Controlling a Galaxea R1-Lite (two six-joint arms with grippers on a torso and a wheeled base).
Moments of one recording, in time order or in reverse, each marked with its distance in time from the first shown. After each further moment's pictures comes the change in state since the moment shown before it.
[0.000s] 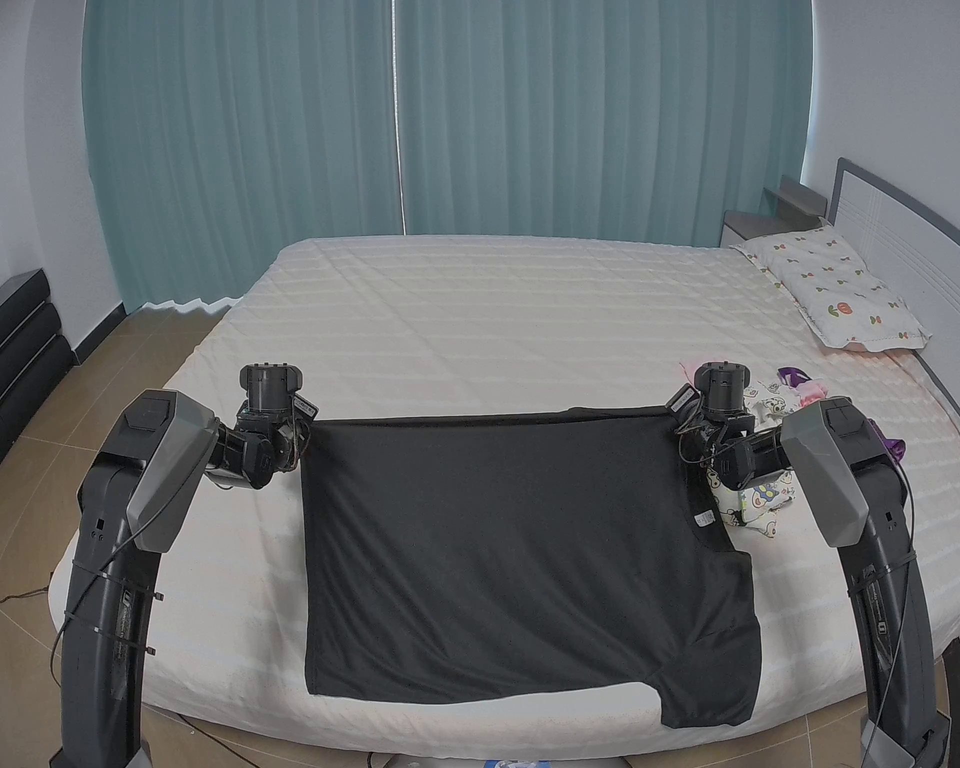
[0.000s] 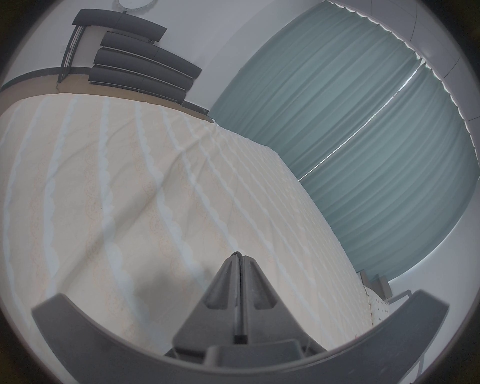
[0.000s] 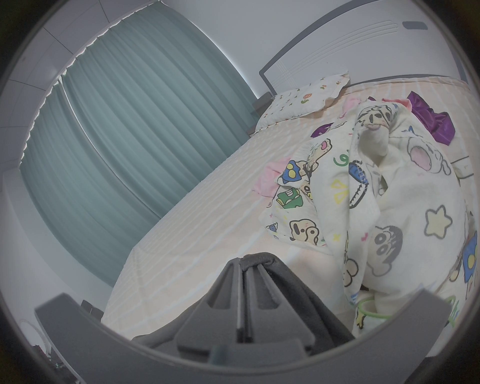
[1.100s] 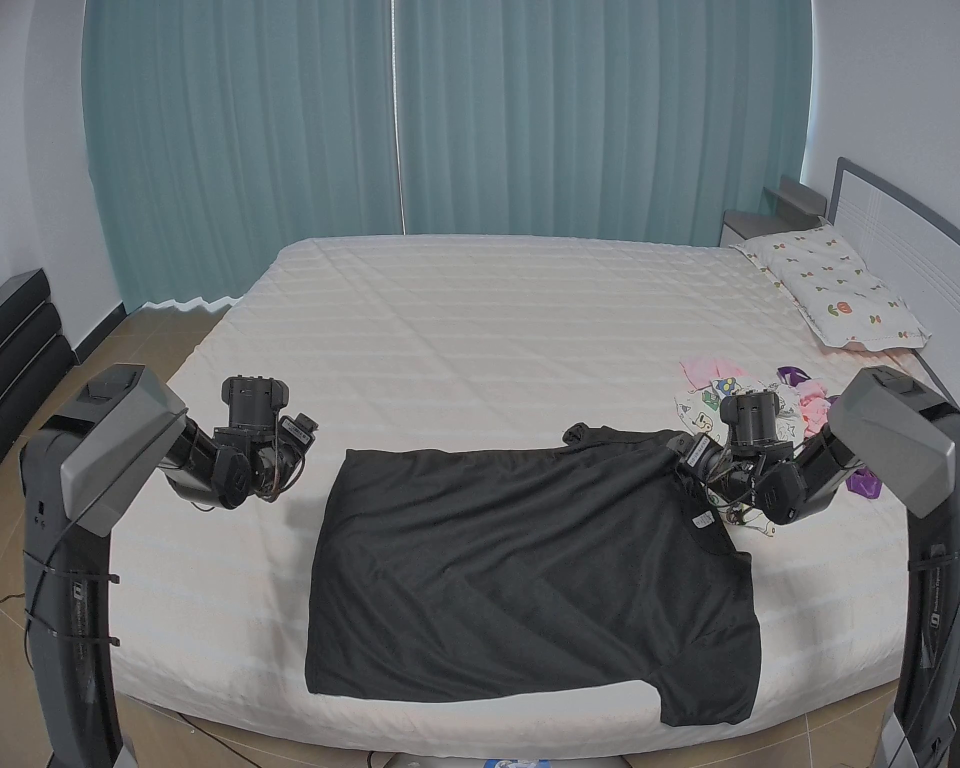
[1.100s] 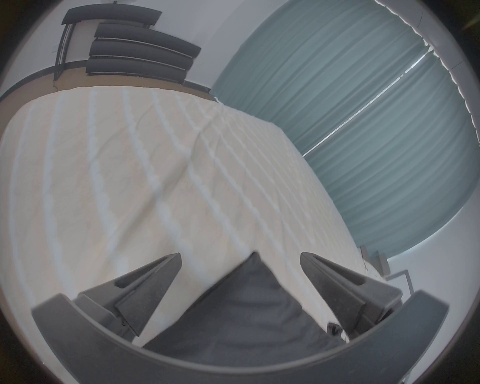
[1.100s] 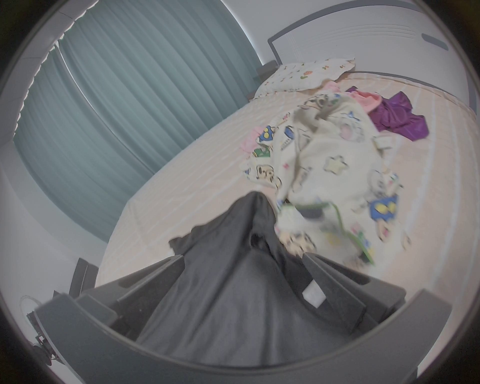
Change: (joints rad) left arm -0.039 -0.310 0.549 -0.071 -0.139 -0.011; right arm 0.055 -0.427 0.787 -0.068 0.130 -0.035
